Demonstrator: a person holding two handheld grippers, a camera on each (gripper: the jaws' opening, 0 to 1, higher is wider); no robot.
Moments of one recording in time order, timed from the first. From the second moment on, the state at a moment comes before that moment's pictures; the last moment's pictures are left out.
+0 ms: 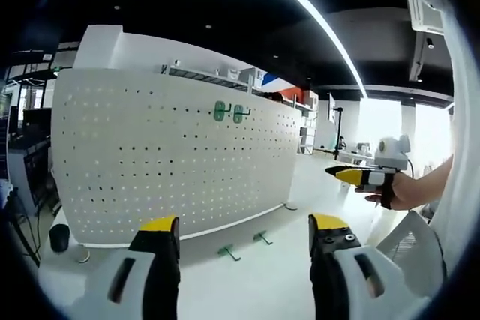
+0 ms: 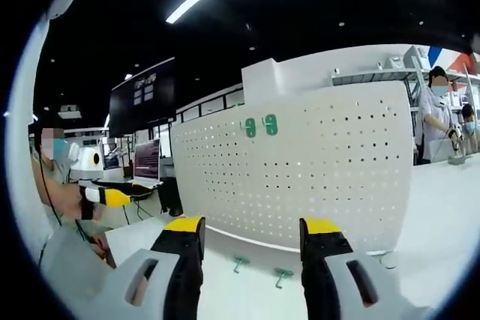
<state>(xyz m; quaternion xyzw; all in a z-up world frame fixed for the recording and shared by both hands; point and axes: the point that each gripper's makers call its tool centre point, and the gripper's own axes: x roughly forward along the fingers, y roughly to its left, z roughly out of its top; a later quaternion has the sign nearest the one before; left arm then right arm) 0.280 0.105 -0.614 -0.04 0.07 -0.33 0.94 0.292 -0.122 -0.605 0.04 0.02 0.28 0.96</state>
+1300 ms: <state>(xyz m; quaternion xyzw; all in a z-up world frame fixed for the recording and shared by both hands) 0.301 0.083 -0.651 0.03 0.16 -0.40 0.90 0.293 -0.127 -0.602 0.05 0.02 0.27 0.96</state>
